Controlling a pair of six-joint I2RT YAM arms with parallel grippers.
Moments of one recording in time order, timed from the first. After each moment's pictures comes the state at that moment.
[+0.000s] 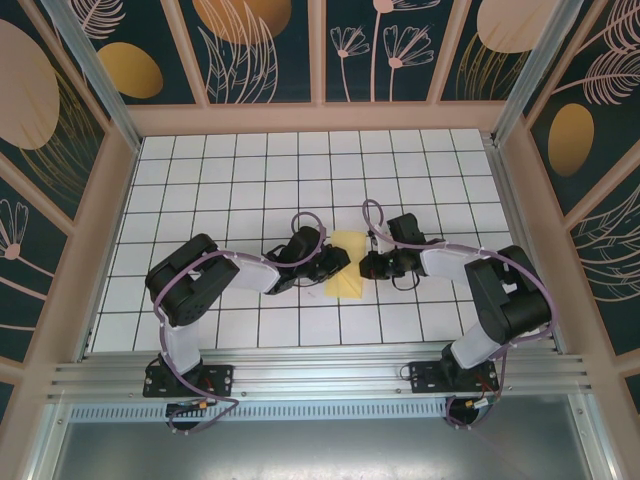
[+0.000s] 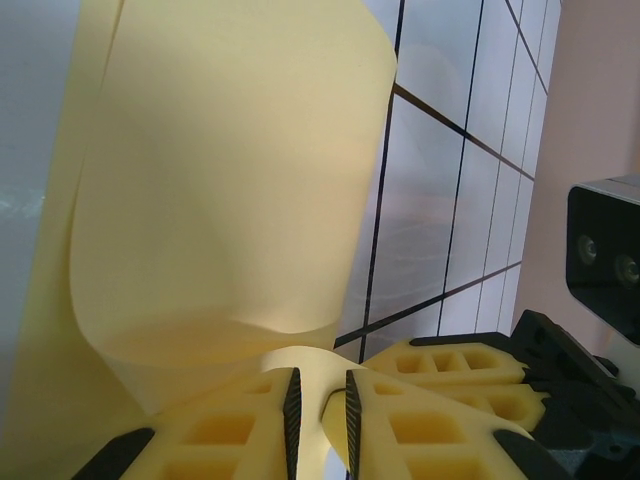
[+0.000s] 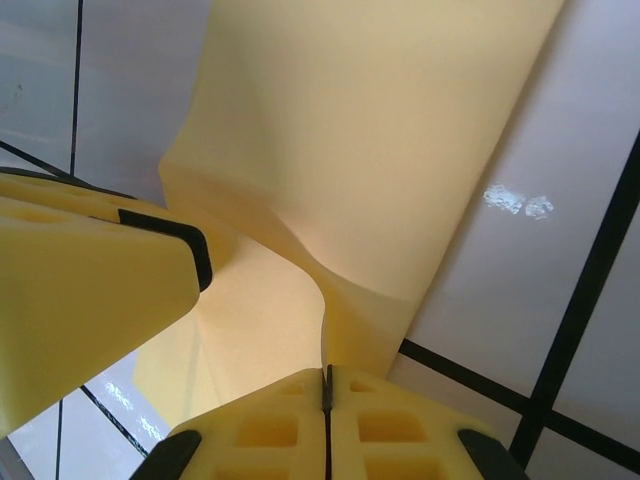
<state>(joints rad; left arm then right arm) -0.82 1.90 0.83 0.46 0.26 -1.27 0.42 1.58 0.67 -0.16 -0.52 0.31</state>
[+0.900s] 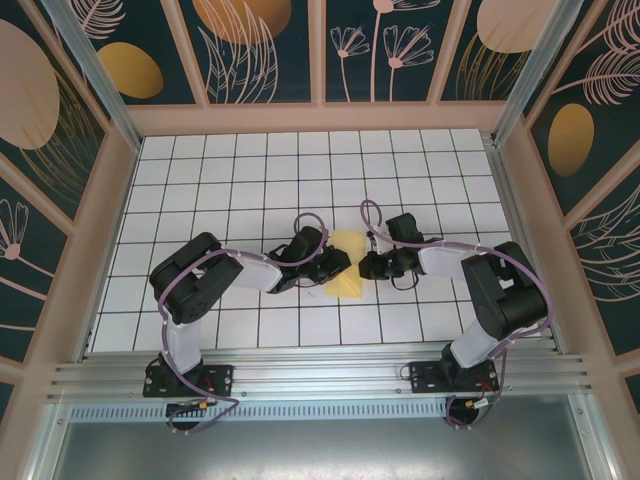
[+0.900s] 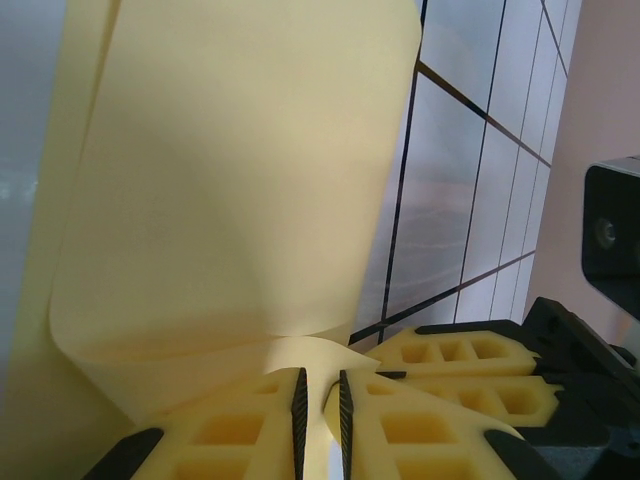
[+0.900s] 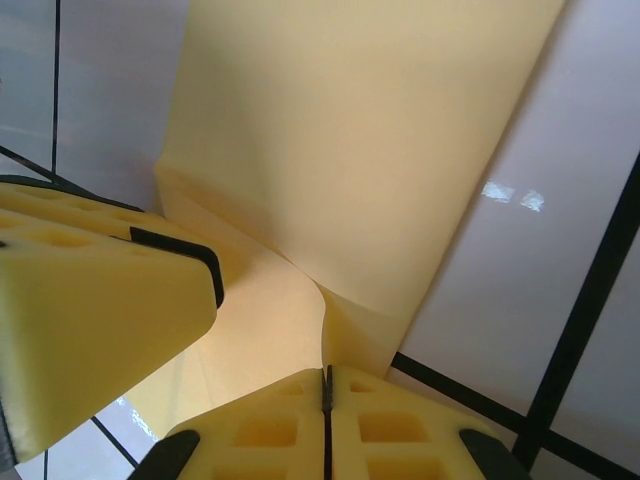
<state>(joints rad) -0.82 1.93 0.85 0.45 0.29 -1.26 0.42 1.61 0.68 -0.16 -0.52 0.31</state>
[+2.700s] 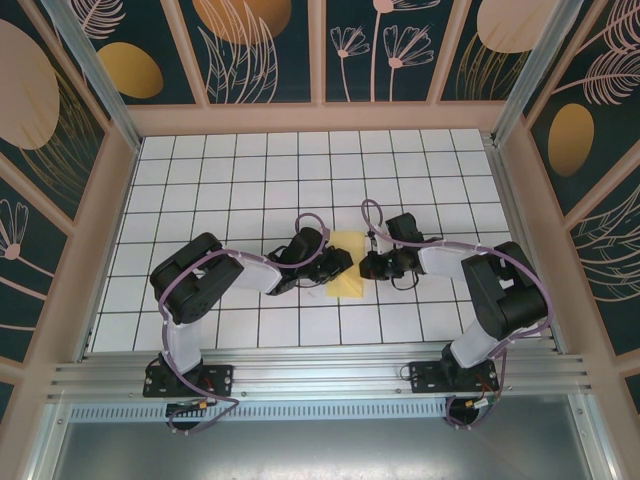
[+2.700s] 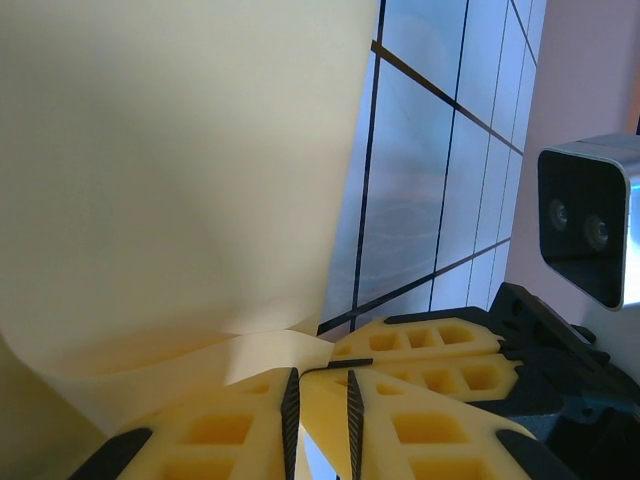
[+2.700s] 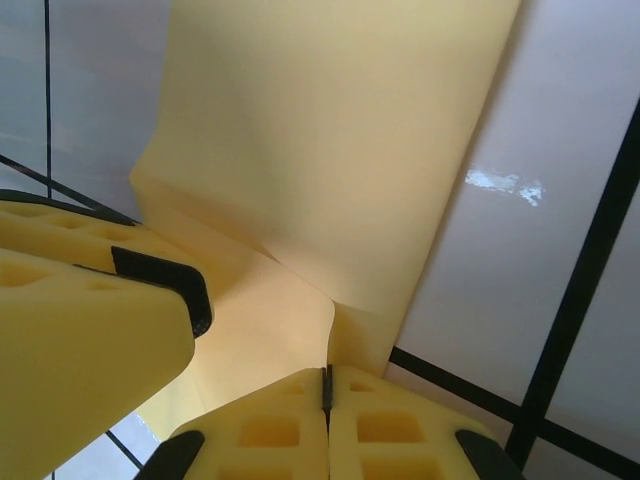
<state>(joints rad) -0.83 1.93 0.83 0.52 0.32 -1.27 0.42 1.61 0.68 -0.18 -0.52 0.33</state>
